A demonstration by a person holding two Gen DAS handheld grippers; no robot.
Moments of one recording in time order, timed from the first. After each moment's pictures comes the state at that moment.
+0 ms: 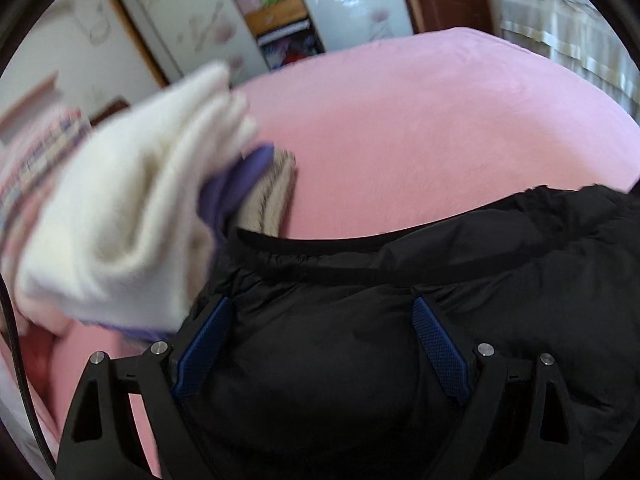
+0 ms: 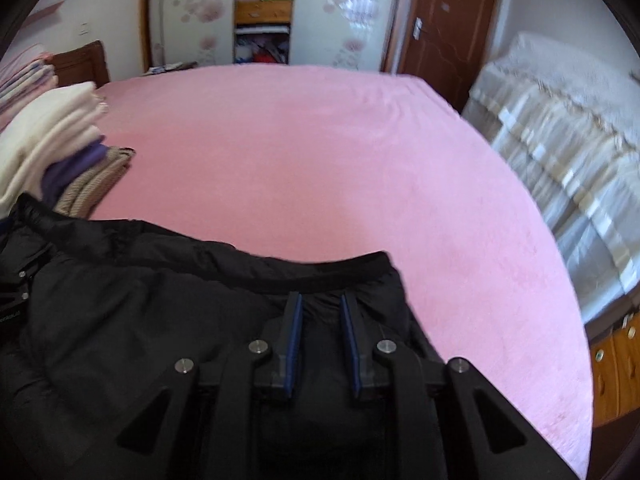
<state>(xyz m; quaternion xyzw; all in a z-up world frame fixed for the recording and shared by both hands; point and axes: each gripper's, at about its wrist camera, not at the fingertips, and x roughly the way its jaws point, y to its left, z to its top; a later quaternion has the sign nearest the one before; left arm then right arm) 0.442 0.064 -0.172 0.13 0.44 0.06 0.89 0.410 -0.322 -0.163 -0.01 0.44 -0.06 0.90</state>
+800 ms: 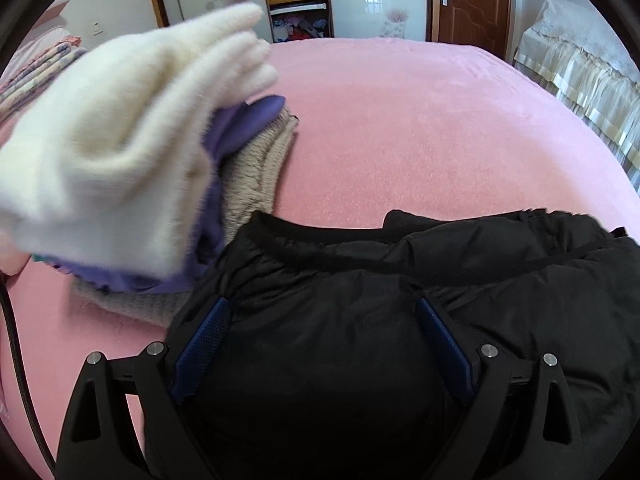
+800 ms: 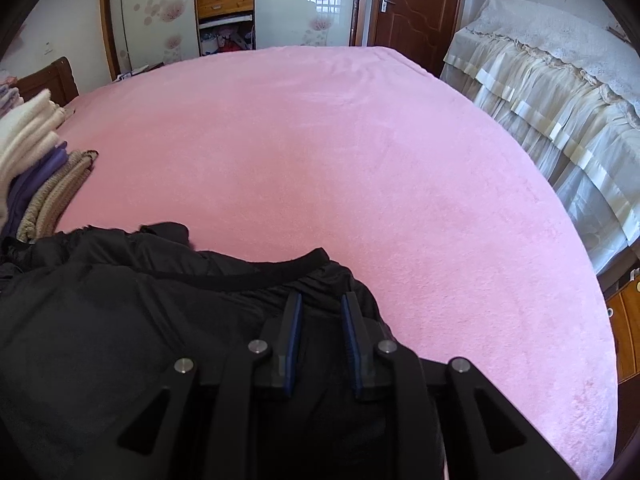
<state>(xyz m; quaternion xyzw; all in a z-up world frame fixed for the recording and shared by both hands) 0.433 0.105 -0.184 0.02 0.46 0.03 0.89 0.402 -0.340 -0.175 0.02 0.44 -0.09 0.89</state>
